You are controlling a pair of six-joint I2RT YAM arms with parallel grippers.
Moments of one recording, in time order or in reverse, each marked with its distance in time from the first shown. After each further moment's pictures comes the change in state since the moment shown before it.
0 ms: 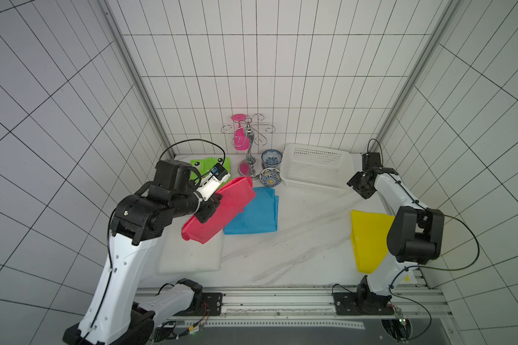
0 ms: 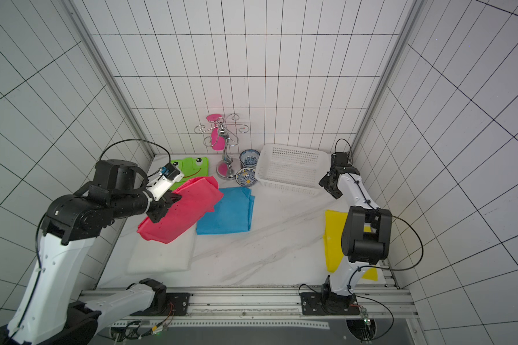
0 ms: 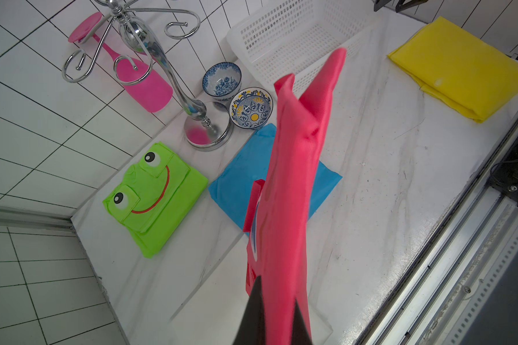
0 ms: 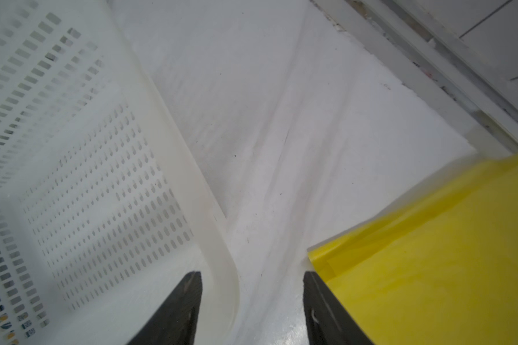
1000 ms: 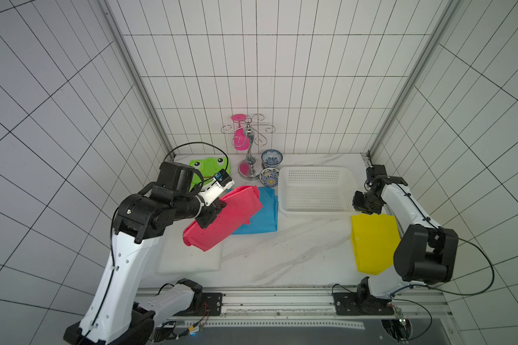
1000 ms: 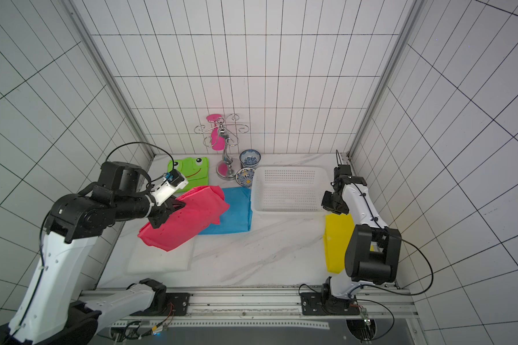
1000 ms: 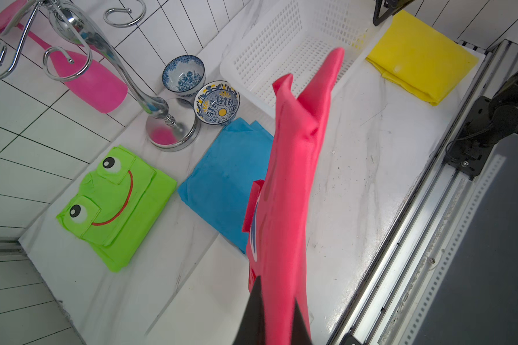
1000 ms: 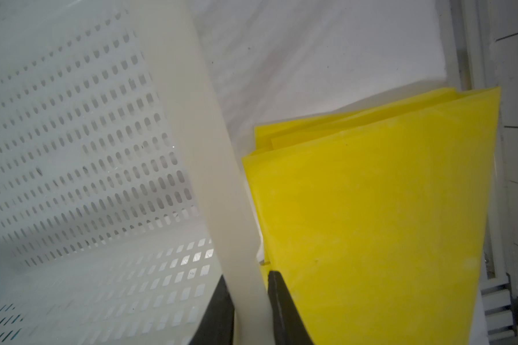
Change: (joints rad) left arm 0.000 0.008 -0.008 -0.057 0.115 0.057; right arm -0.020 -0.226 -0.188 -0.305 -0.052 -0.412
